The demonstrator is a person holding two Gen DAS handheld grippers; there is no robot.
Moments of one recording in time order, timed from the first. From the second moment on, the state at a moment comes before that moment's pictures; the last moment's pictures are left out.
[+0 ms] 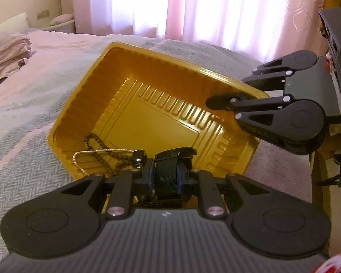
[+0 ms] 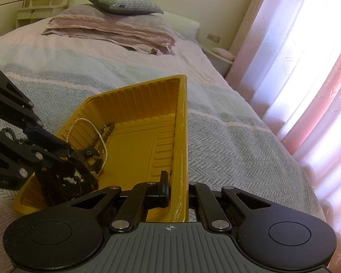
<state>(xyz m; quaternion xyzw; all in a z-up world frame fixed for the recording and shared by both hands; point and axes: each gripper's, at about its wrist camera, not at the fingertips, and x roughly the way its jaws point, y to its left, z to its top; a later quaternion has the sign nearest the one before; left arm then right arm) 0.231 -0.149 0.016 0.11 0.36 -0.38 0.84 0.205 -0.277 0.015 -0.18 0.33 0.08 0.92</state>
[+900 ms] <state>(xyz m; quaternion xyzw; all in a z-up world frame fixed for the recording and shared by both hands) 0.219 0.094 0.008 0.06 0.38 -0.12 0.92 0.203 -0.275 0.012 -0.18 0.33 0.07 0.92</state>
